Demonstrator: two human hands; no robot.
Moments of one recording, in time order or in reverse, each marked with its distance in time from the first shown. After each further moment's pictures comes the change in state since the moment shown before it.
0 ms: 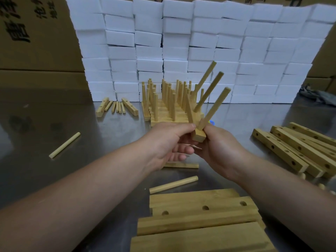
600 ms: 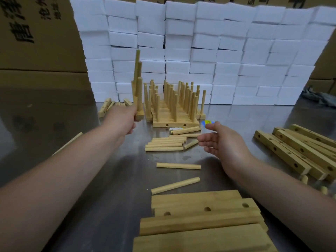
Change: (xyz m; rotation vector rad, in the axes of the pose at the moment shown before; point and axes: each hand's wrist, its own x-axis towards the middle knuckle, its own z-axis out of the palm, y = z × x) left_hand 0.036 0.013 -0.090 0.285 0.655 0.144; right_hand 0.013 0.008 -0.021 -0.035 0.369 0.109
